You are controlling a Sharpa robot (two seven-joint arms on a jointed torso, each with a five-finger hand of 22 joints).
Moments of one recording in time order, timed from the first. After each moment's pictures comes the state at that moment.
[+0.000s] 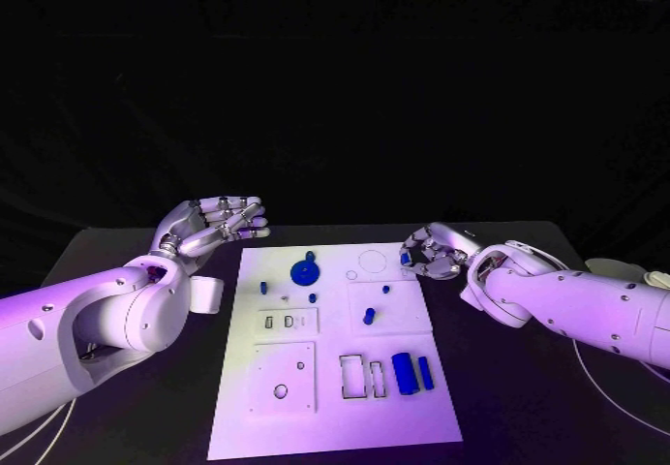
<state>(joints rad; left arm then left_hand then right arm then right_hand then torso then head) 1.28 -0.95 -0.07 1.65 0.01 -0.42 0.49 1.56 -0.13 0.24 0.27 0.21 0.90 0.22 0.20 0.13 1.03 0.17 0.09 0.07 0.97 0.14 0.27 0.24 0.17 0.93 0.23 0.30 0.14 1.22 -0.84 -0.12 1.30 -1.17 -0.45 0.12 1.35 -0.12 0.53 0.06 0.12 0.99 0.13 0.26 0.43 1.46 0.03 1.45 1.31 1.46 -0.03 1.55 1.31 0.01 1.46 0.08 1.55 1.31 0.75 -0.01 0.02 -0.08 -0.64</state>
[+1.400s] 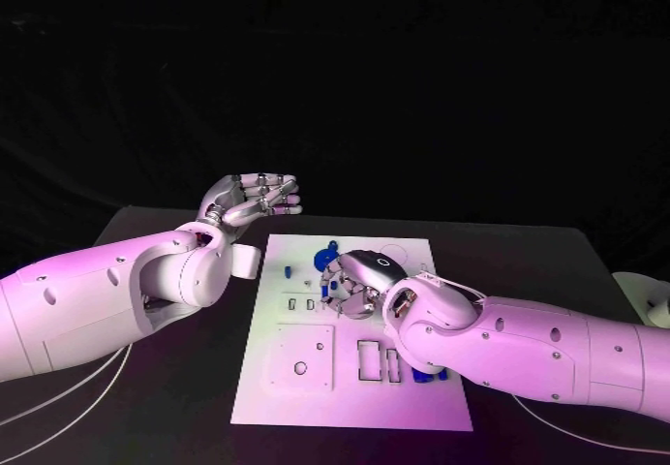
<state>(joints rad) 1.28 -0.86 -0.08 1.53 0.01 -0.40 0.48 1.56 -0.13 0.24 0.27 0.20 0.90 0.22 0.20 0.13 1.03 0.18 0.08 0.07 0.97 0.14 0.26 0.24 0.17 0.93 0.23 0.30 0.14 1.15 -0.56 -0.15 1.54 -1.51 -0.49 -0.28 1.27 -0.14 0.53 0.08 0.13 0.98 0.12 0.28 0.42 1.47 0.03 1.44 1.31 1.46 -0.03 1.55 1.31 0.01 1.46 0.08 1.57 1.31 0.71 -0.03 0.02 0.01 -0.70</state>
